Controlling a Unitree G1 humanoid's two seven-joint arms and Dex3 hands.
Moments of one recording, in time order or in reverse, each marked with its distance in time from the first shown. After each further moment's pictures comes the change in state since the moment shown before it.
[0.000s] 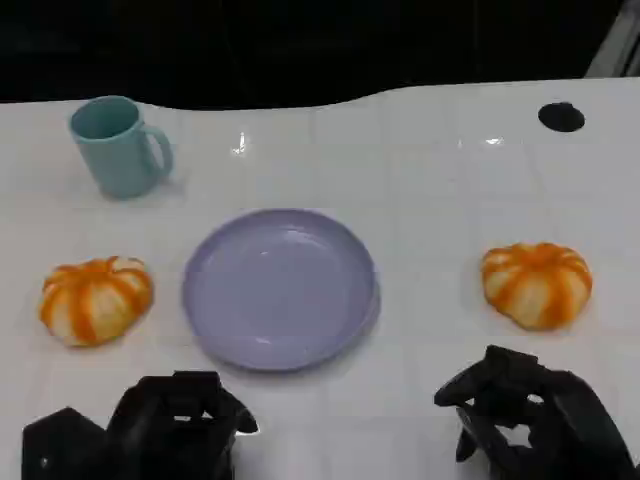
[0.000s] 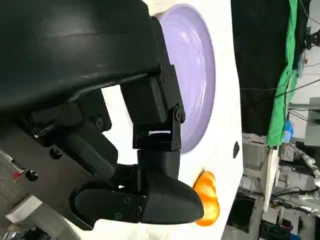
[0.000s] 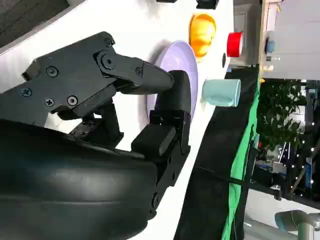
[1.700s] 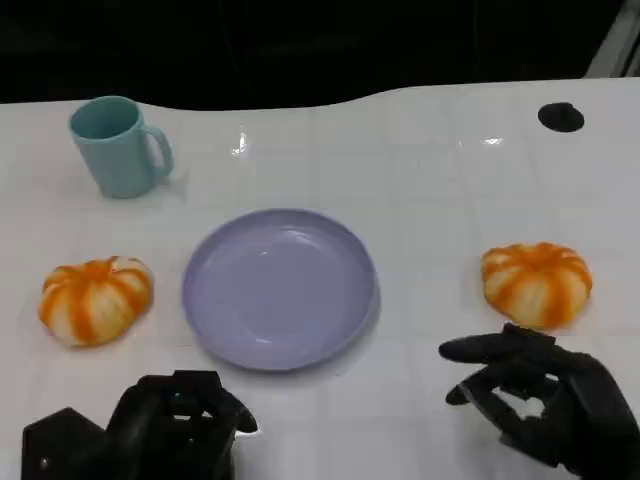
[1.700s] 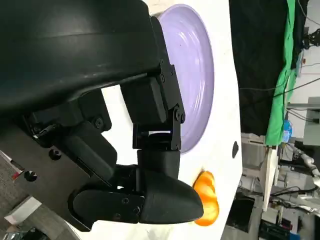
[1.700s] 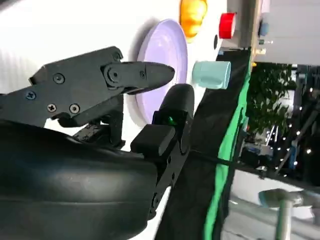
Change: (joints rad) left arm -0.001 0.000 0.000 0.001 0.002 -0.007 0.000; right arm -0.035 0.004 -0.042 -0.014 -0.047 -0.051 -0.067
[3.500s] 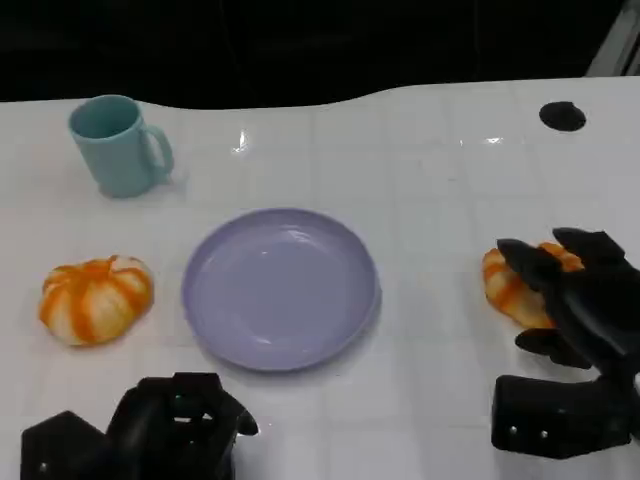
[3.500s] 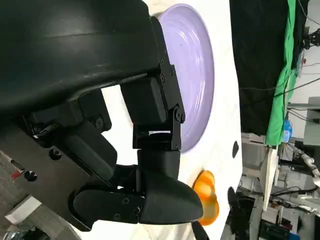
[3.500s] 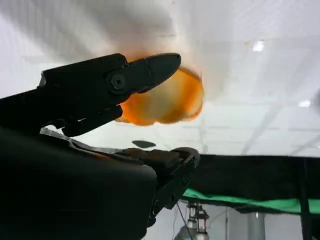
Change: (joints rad) left arm 0.018 -0.002 -0.003 -0.020 -0.001 0.003 0.000; right arm -0.426 -0.302 0.262 0.305 -0.994 0.429 -0.519
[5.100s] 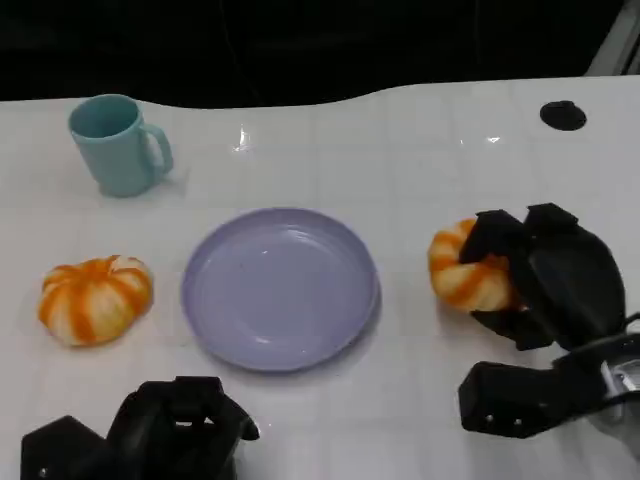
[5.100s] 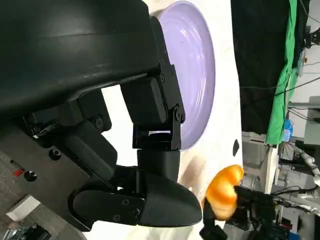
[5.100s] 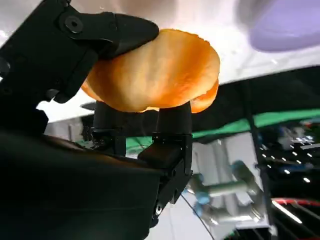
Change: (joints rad) left arm 0.017 -0.002 -0.008 -0.028 -0.001 0.013 0.003; right arm -0.169 0.048 0.138 0.239 0.153 -0.270 -0.422
